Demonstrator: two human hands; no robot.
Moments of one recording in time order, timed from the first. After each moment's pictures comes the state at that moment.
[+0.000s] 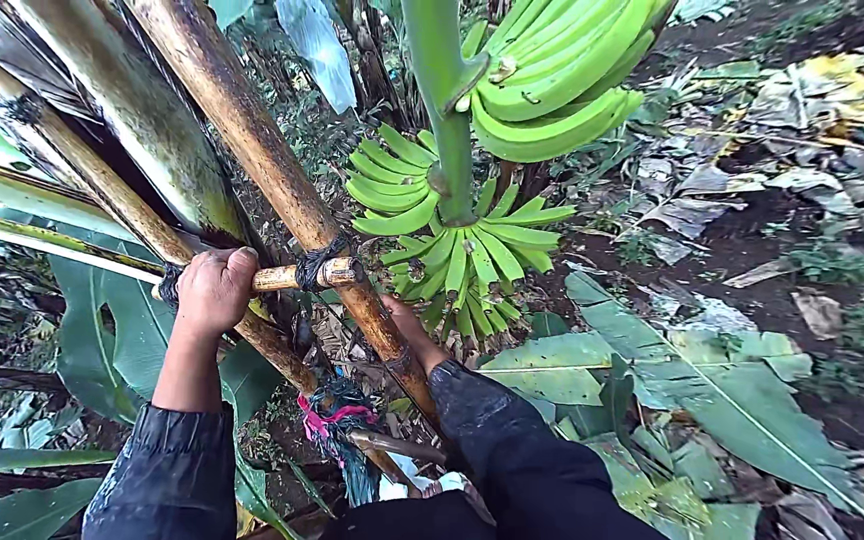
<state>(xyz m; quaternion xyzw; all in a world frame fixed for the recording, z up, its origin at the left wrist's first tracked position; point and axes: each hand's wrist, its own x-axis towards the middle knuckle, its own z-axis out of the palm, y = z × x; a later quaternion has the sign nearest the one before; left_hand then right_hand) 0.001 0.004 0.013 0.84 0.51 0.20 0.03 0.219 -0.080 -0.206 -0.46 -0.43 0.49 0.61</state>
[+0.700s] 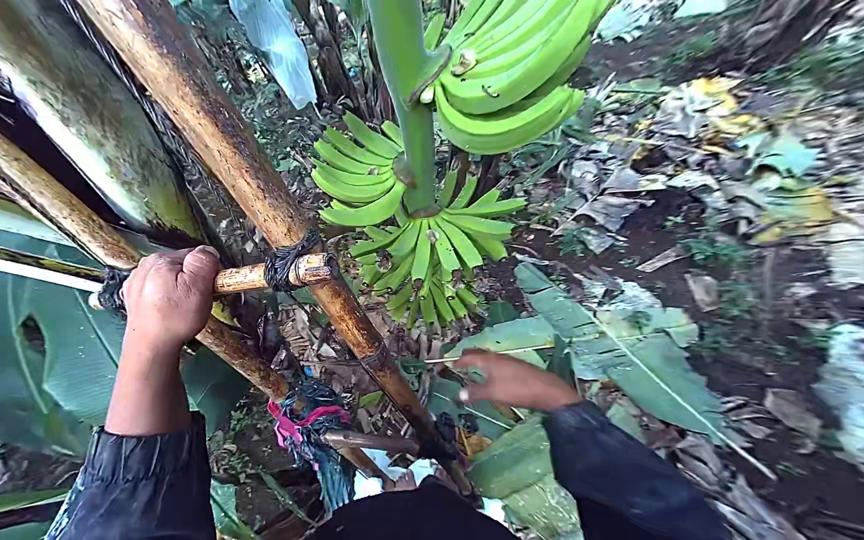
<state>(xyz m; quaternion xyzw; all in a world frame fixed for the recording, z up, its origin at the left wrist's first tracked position) 0.004 -0.003 0.006 0.83 0.51 0.22 0.02 0.337 -0.234 -0.225 -0.68 -0.53 0.44 0.24</state>
